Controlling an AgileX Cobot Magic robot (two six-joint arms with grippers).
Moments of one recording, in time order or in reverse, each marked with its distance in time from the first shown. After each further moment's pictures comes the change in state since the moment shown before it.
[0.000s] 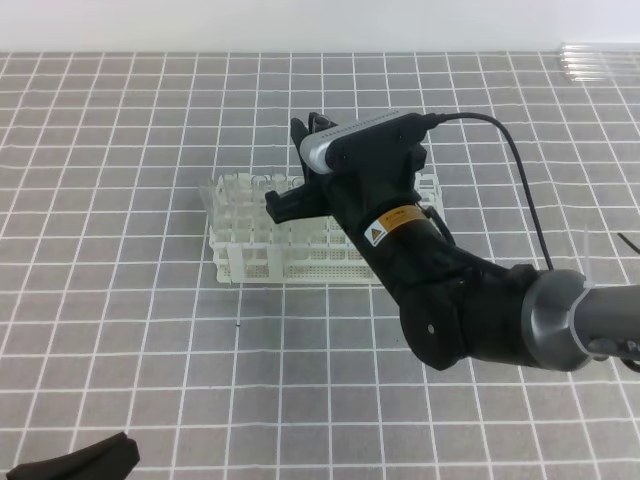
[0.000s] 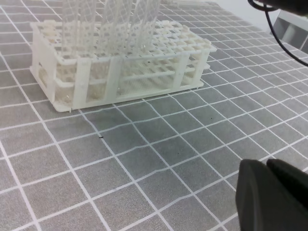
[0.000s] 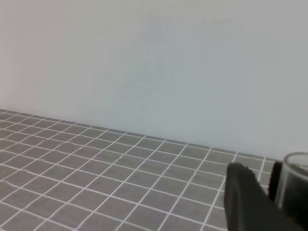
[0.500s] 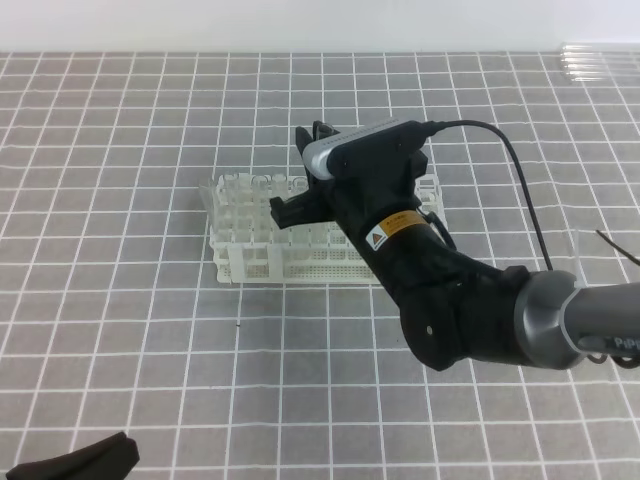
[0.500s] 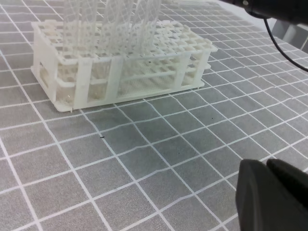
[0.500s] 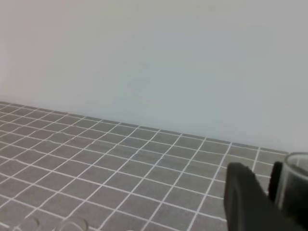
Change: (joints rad) left arm 0.000 0.002 0.002 0.008 0.004 0.001; right arm -0.011 0.023 0.000 -0.003 -0.013 0.001
